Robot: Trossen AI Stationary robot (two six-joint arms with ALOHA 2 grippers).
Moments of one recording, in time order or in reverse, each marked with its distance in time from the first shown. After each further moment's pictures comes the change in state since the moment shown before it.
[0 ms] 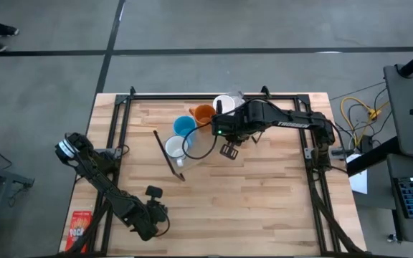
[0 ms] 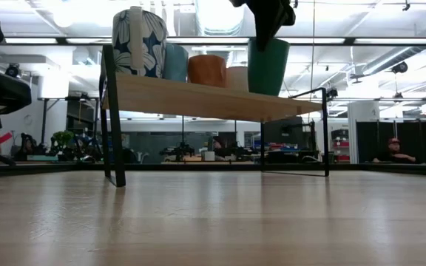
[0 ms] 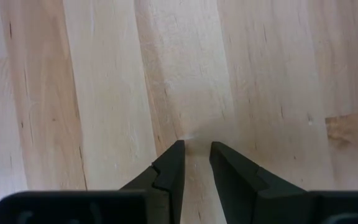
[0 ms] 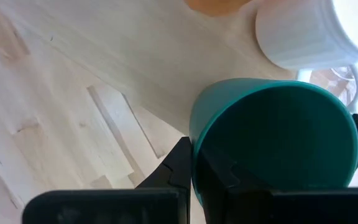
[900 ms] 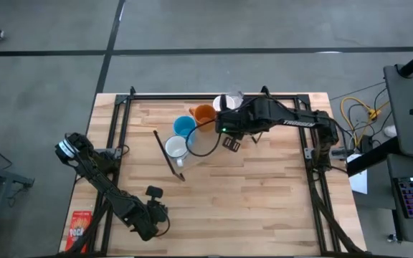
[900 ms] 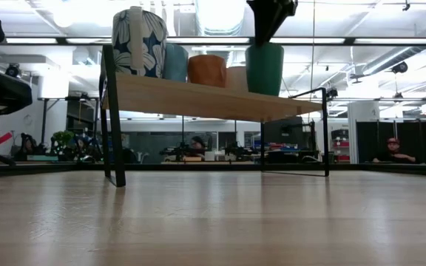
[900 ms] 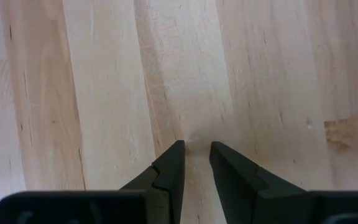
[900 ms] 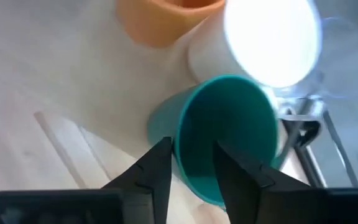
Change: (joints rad) left arm 0.000 0.000 -0.001 0.011 -0.001 0.000; right arm 0.001 -0.032 0.005 -0.001 0.204 -0.036
